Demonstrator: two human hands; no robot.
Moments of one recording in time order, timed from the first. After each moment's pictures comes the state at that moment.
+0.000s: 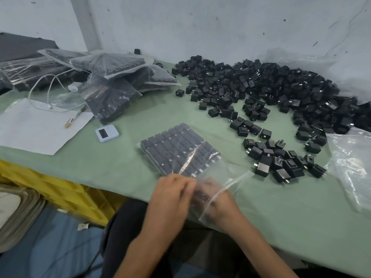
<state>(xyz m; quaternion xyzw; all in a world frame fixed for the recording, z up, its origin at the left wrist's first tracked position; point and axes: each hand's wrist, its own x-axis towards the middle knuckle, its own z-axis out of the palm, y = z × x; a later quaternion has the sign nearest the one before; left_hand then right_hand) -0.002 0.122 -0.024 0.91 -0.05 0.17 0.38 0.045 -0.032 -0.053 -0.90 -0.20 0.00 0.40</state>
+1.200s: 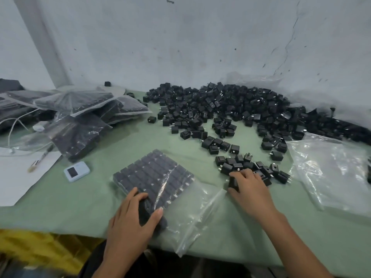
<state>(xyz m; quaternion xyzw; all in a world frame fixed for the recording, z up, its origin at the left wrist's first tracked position) 0.025 0.158 -0.042 0.94 0.05 0.07 0.34 0.096 -0.166 -0.015 -0.99 0.02 -0.04 0.10</state>
